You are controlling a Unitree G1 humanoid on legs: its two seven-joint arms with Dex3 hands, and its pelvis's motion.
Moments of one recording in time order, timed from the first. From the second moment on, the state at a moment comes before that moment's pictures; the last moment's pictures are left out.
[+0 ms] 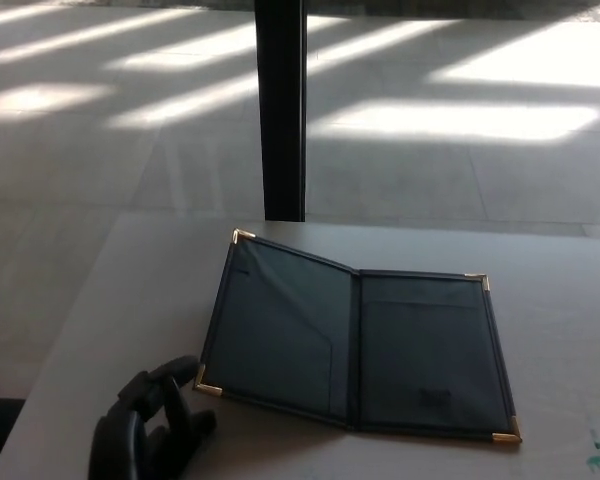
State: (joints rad) left_arm 0.01 -0.02 0.02 -0.09 -0.10 0.38 0.16; right_arm 0.38 -0.50 -0.99 0.96 0.53 0.06 0.22
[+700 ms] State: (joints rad) left_arm -0.26 -0.03 0.39 0.14 -0.19 0.42 0.26; right_arm 0.38 -0.49 -0.96 1.00 0.56 0.01 0.25
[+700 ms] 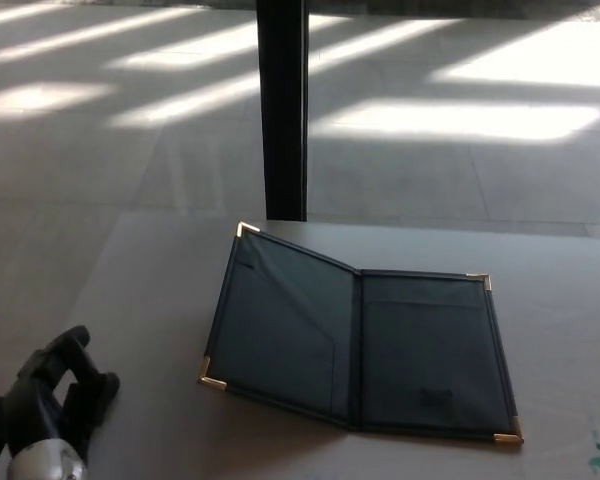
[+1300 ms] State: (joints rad) left_arm -0.33 -0.13 0.31 0.24 -0.26 0.40 0.32; right_arm 0.37 -0.48 -0.95 1.03 0.58 0.01 0.24
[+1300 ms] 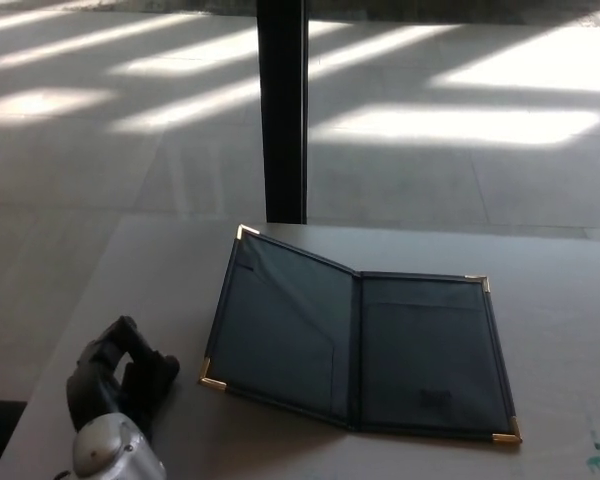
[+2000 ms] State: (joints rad) left_arm -0.35 -0.15 0.15 0.29 -0.35 0.40 0.33; right_arm 0.36 -0.48 -0.95 0.93 0.58 0.01 0.23
